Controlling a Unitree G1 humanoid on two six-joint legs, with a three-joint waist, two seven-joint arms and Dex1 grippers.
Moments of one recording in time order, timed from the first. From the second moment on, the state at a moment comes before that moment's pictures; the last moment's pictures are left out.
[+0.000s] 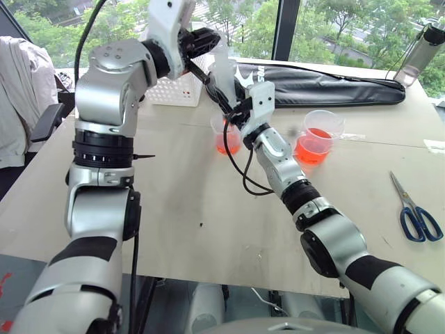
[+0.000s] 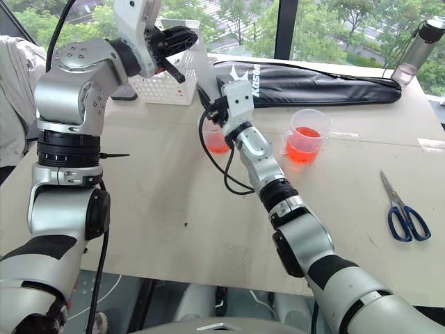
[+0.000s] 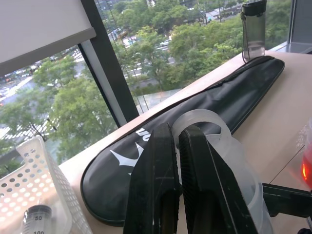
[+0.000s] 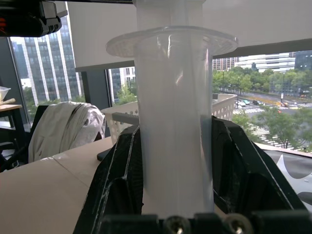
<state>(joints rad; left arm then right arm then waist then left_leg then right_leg) -1.15 0.58 -0.03 0.25 -0.22 0.55 -0.72 -1.03 0.15 0.15 0.90 0.21 -0.42 0.26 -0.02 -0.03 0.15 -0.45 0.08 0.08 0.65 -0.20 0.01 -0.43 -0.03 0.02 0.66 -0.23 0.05</state>
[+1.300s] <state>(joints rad) -1.00 0.60 0.01 0.11 -0.21 0.59 -0.73 -1.05 0.15 0.15 0.96 0.21 -0.43 0.29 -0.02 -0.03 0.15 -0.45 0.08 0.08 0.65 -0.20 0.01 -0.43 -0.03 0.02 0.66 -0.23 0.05</state>
